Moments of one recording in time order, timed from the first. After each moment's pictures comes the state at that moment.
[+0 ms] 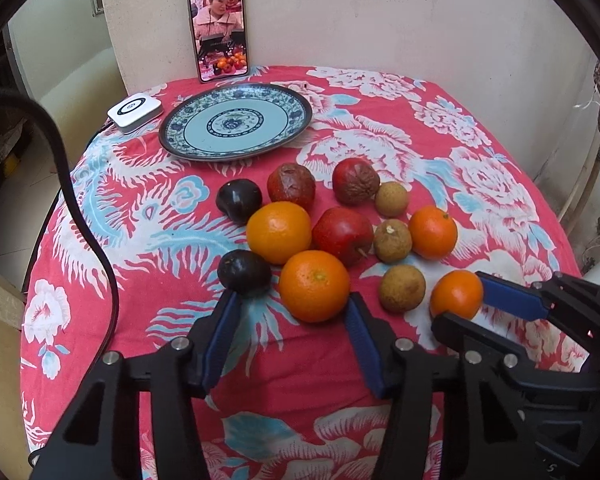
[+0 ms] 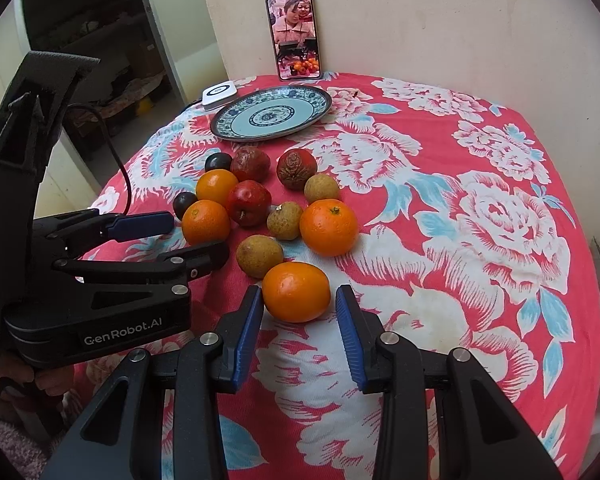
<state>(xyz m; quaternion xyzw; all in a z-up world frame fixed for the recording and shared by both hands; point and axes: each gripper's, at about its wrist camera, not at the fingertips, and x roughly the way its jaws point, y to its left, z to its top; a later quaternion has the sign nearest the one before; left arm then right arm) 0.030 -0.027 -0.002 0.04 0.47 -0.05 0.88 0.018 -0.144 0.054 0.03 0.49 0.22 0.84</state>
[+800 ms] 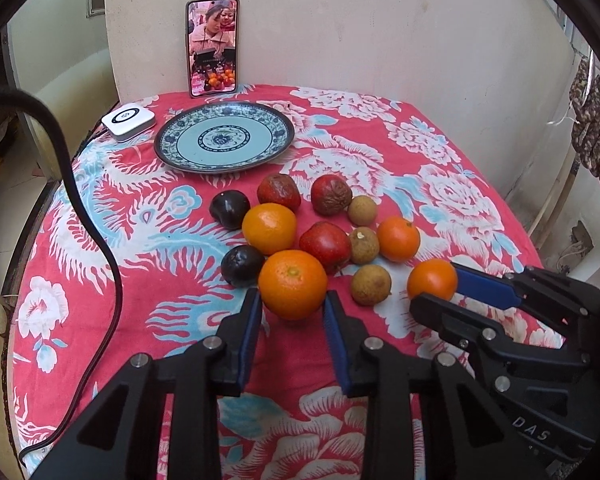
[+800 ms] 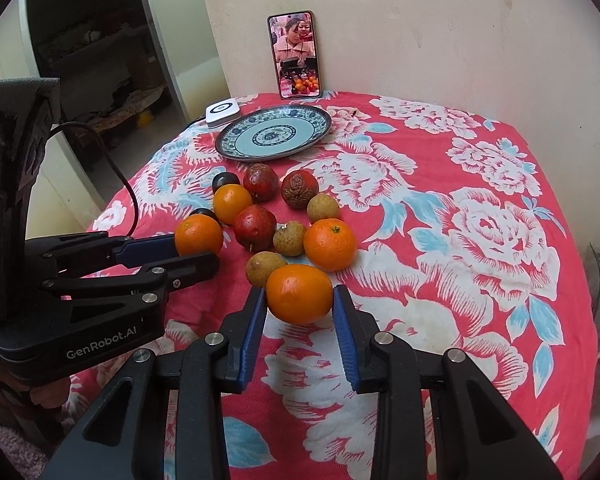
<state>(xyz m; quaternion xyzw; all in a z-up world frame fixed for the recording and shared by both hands) 0.012 -0.017 0.016 0.00 0.44 -0.09 0.89 0.012 -0.142 0.070 0.03 0.46 0.22 0.86</state>
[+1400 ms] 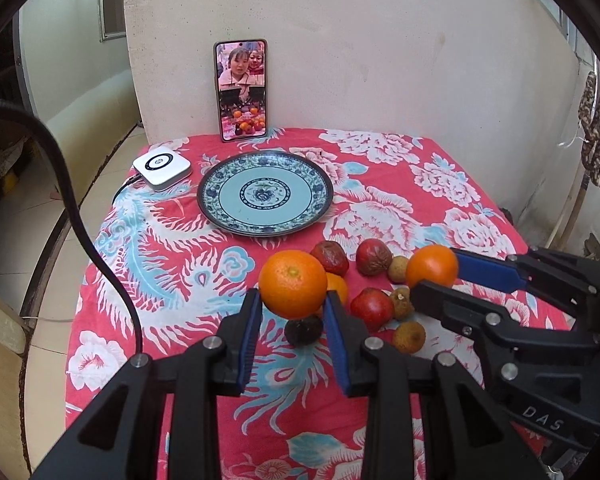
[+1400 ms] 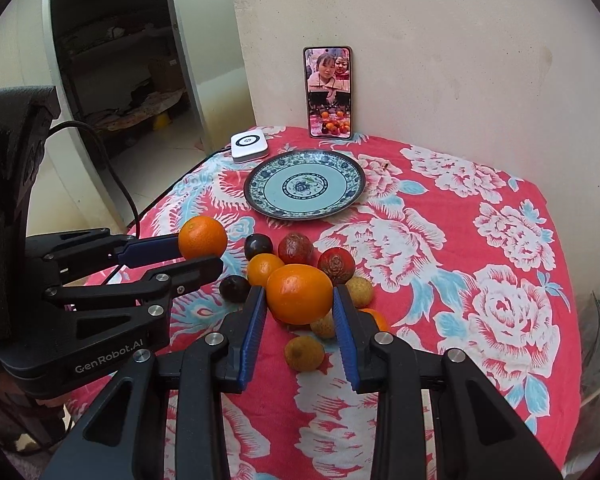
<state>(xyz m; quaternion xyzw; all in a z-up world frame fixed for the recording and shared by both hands) 0.034 0.010 0.050 0.02 0.41 -0.06 0.91 0.052 -0.108 0.107 0.00 0.43 0.25 0.87</state>
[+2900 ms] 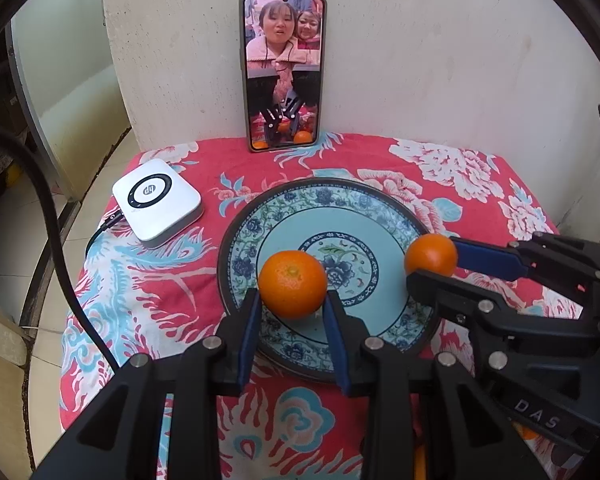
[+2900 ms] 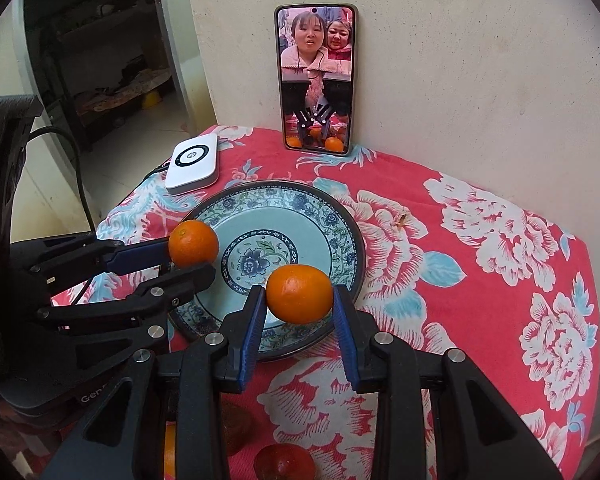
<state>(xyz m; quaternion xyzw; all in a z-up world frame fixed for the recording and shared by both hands) 0.174 0.043 0.012 0.02 0.43 -0.04 0.90 0.196 -0.065 0.056 -0.02 0.47 0.25 0.85</state>
